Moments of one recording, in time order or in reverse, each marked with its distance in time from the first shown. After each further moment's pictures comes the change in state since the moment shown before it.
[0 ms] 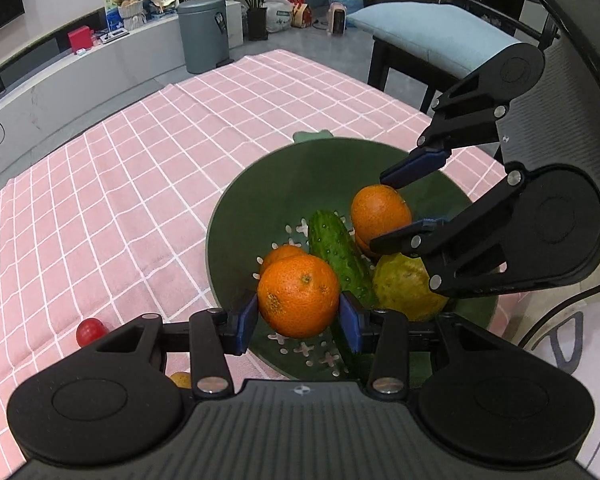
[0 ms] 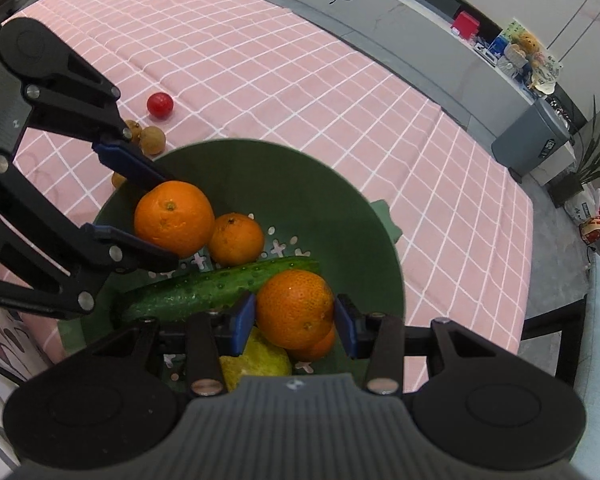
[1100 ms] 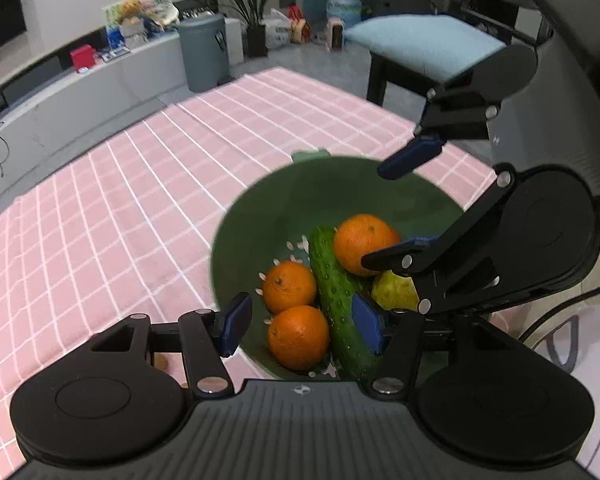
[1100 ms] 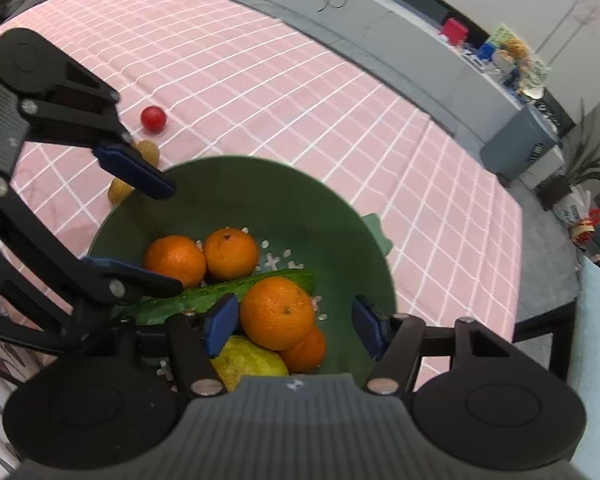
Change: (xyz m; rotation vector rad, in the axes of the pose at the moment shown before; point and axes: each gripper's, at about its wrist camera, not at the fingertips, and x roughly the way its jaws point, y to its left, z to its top) left arm -0.019 -0.002 -0.002 0.017 -0.067 0.020; right arm -0.011 0.004 0.004 0.023 -0.031 -0.047
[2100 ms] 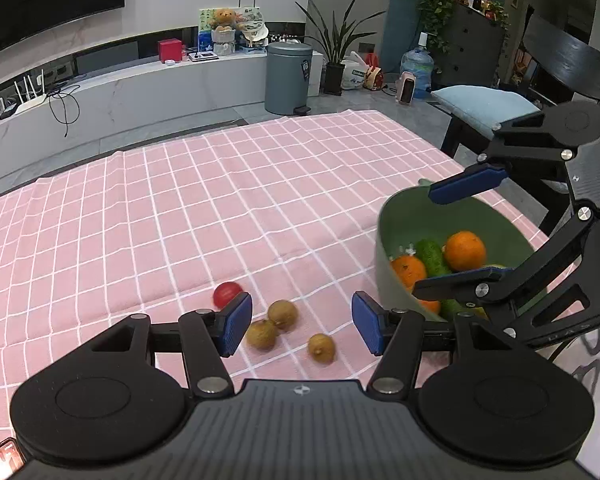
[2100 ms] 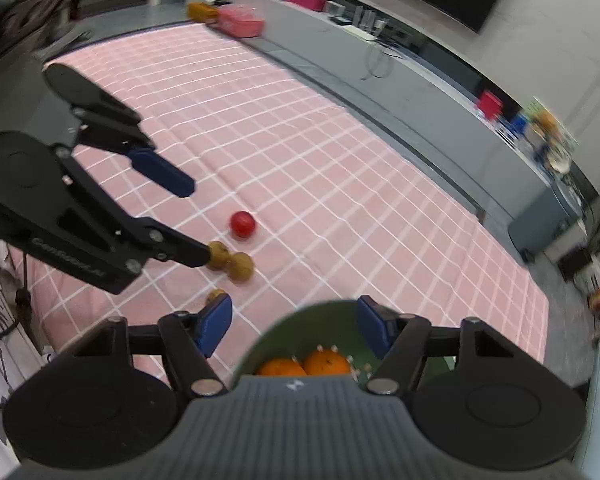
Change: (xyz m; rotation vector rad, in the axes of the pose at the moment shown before) left arm -0.059 0.098 -0.055 -0.218 -0.119 0.075; right arm -0.028 0.074 0.064 -0.114 -0.176 0.083
